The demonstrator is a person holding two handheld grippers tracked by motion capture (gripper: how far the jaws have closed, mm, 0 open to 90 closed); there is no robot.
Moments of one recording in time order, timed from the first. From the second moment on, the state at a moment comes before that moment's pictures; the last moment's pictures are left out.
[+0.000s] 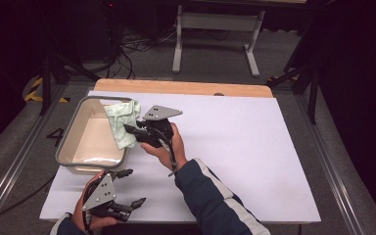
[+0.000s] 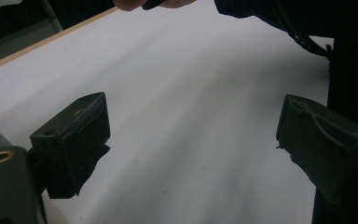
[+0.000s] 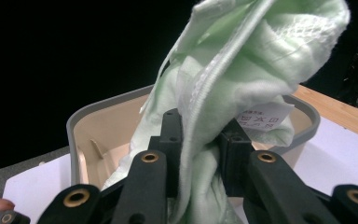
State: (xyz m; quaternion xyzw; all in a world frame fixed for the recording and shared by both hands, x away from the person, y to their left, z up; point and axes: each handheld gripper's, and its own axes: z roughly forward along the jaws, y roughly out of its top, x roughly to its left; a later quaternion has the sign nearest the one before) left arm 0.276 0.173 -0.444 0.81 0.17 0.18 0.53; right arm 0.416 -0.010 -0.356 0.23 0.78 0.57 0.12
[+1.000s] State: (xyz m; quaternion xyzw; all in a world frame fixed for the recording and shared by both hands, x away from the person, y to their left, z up) left arm 0.271 0.175 -0.445 0.81 0.16 0.18 0.53; right arm 0.427 0.049 -0.377 0.21 0.82 0.52 0.09
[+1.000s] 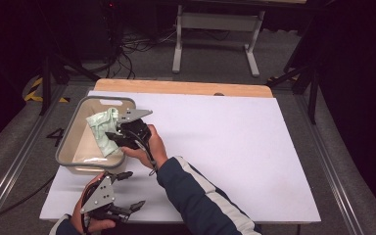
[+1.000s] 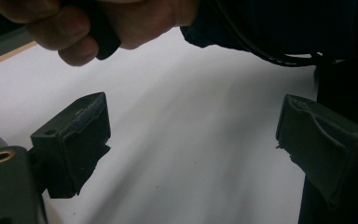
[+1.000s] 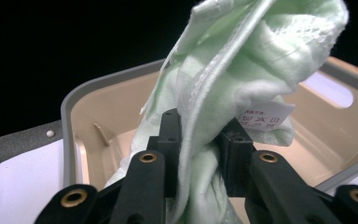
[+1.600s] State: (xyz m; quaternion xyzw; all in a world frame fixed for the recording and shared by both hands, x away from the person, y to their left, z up) left arm 0.271 0.175 -0.445 0.81 0.17 0.18 0.53; right arm 0.428 0.056 -0.388 0.22 0.84 0.49 0.09
